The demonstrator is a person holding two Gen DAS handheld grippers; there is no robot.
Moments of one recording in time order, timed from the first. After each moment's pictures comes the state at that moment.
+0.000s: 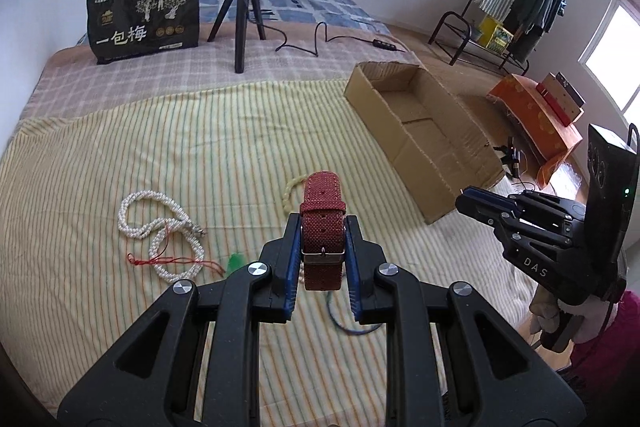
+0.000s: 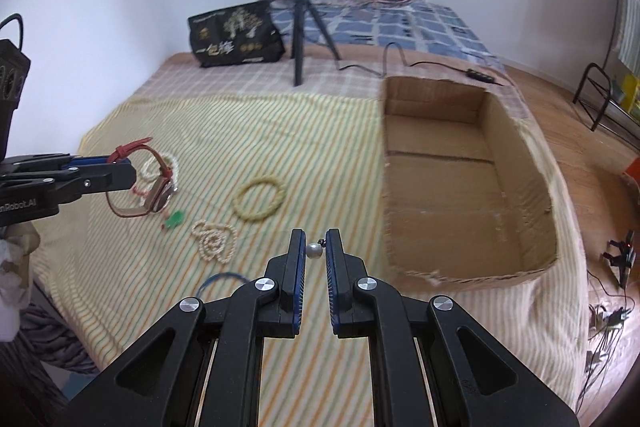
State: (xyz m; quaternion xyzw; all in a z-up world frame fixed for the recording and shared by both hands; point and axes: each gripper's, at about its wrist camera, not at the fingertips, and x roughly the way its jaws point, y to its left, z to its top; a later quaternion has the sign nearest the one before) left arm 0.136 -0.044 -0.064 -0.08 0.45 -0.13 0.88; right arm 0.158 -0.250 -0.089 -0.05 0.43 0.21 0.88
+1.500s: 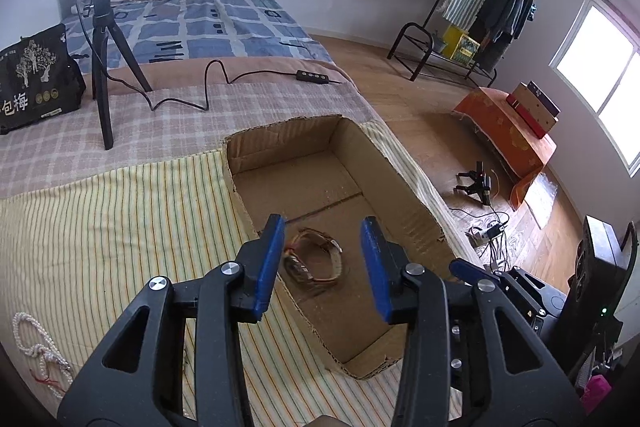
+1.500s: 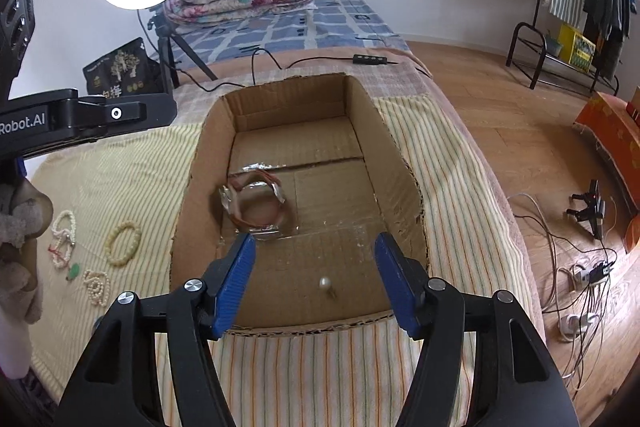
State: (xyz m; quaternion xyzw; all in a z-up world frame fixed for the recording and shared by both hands) left arm 0.266 -0.183 -0.064 -0.09 0.42 -0.19 0.88; right arm 0.217 -0.352 -0.102 -0.01 0.43 0.09 0.90
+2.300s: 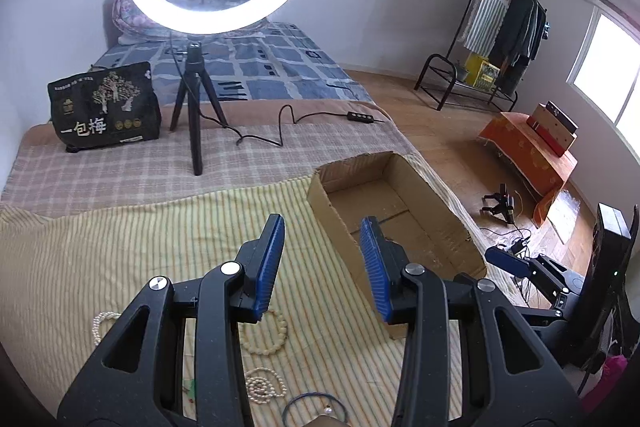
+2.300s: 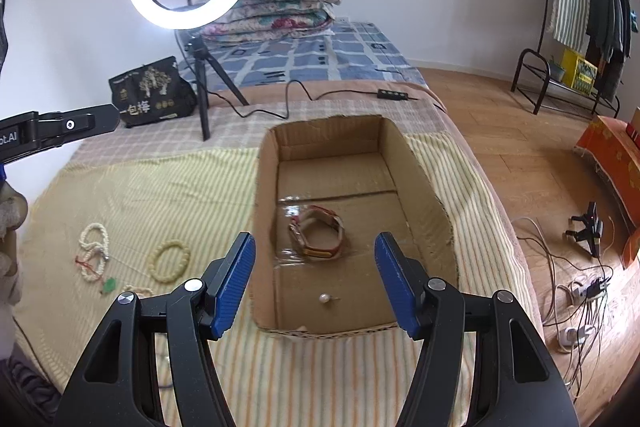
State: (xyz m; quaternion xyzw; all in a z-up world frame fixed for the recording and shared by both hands) left arm 0.217 -0.087 -0.013 -0.08 0.36 -0.14 0.92; right arm 0.193 -0.310 -0.061 -0.02 0.39 0.11 0.91
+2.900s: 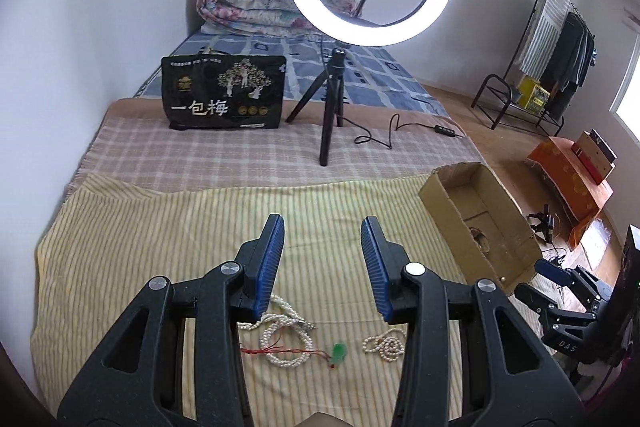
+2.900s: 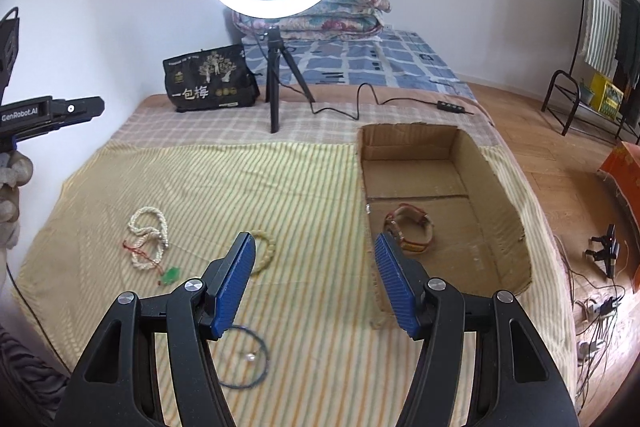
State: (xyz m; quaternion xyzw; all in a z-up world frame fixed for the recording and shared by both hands) left arm 0.178 0.066 -0.015 -0.10 0.37 -0.04 0.92; right arm 0.161 -0.229 -0.056 -0.04 0.39 0.16 0.91
